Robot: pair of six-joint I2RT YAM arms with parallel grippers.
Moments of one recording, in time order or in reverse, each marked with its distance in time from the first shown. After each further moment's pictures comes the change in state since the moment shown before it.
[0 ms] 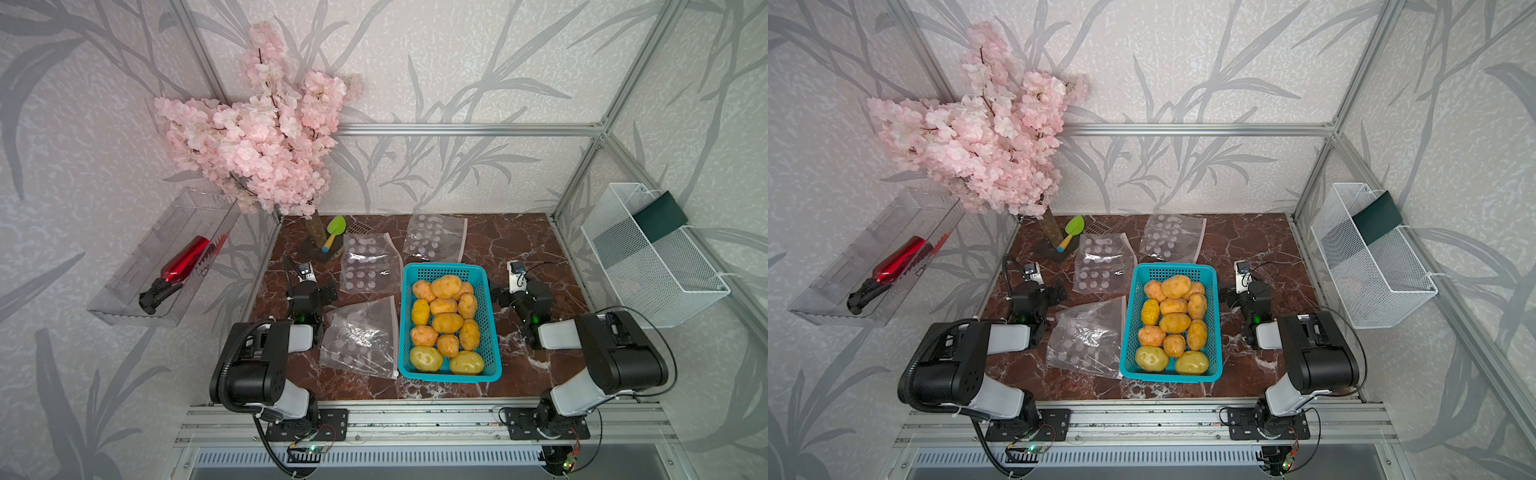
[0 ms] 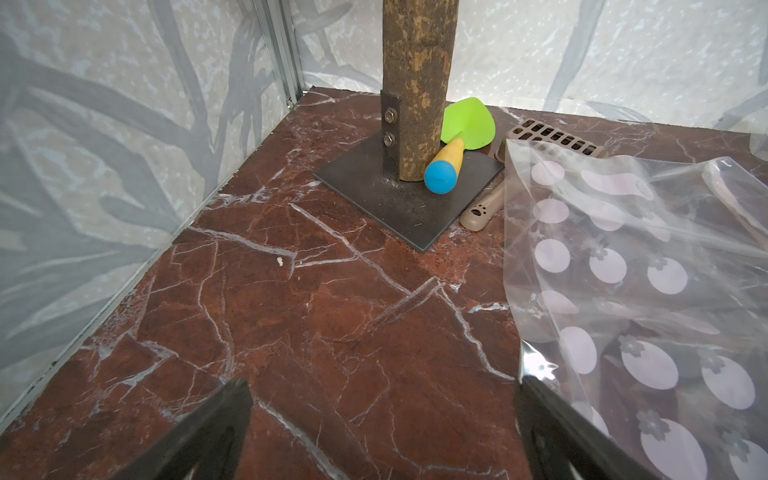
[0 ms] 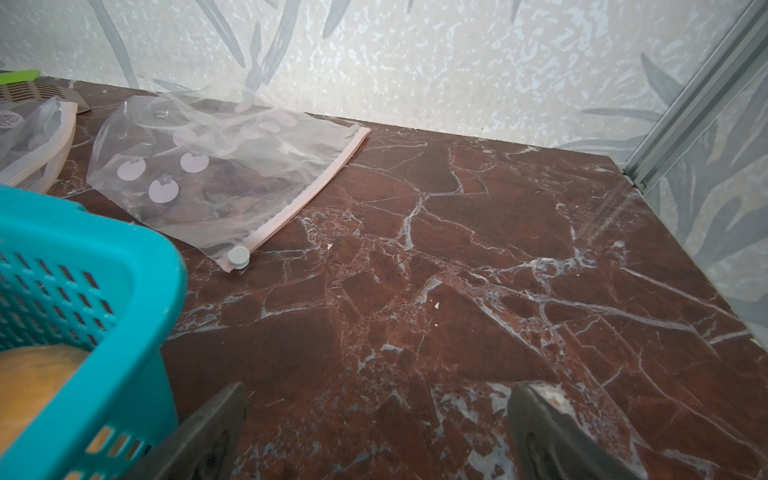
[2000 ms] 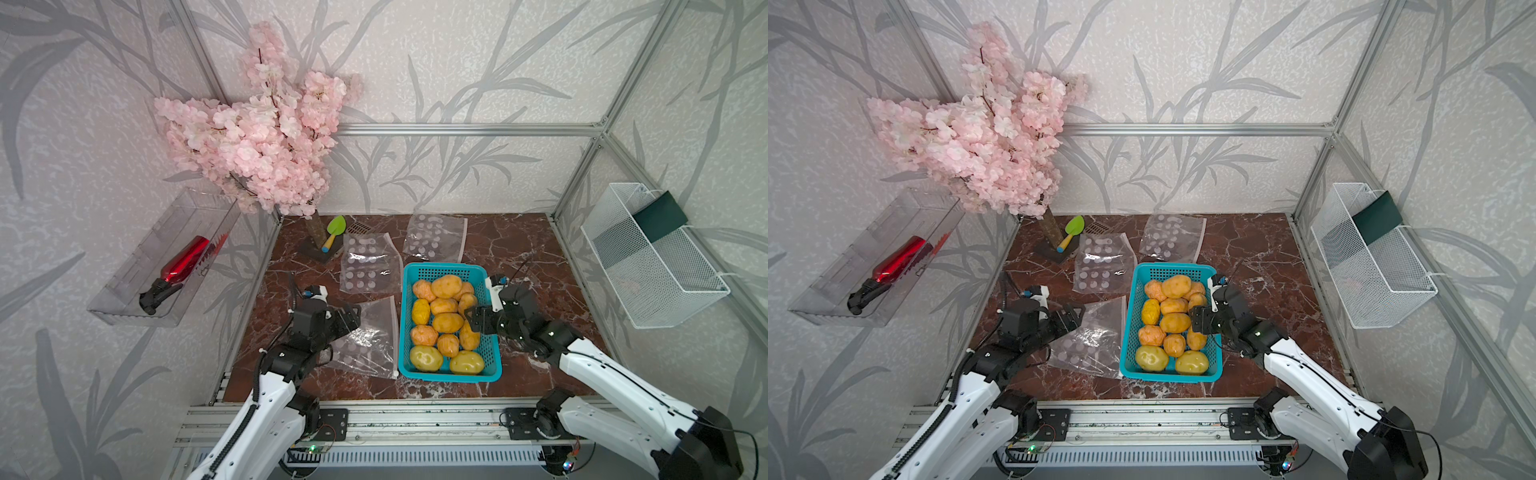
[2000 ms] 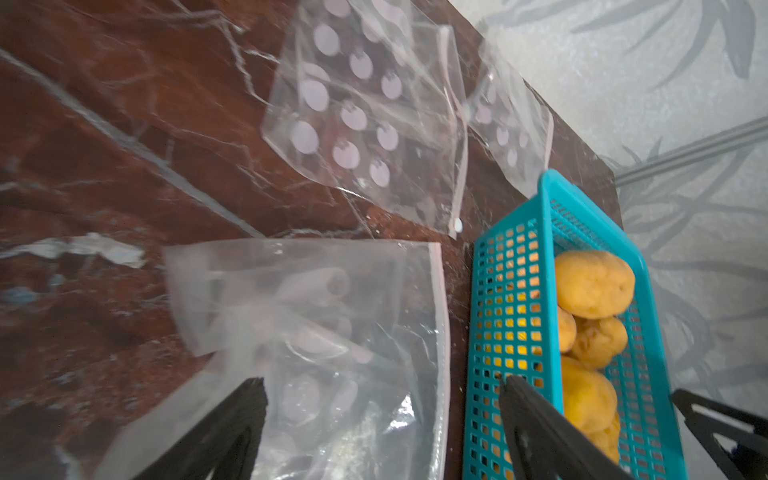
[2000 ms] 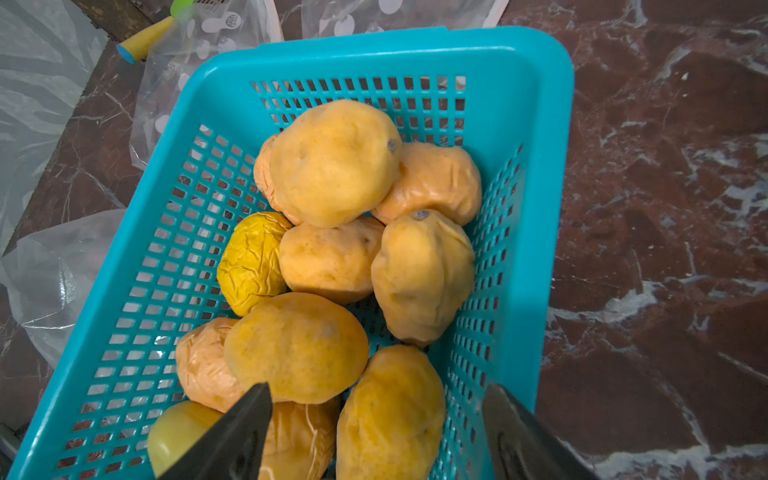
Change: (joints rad) left arm -0.339 -0.813 0.084 -1.147 0.312 -0.634; right arm 0.488 -0.648 0.247 -1.313 0.093 0.570
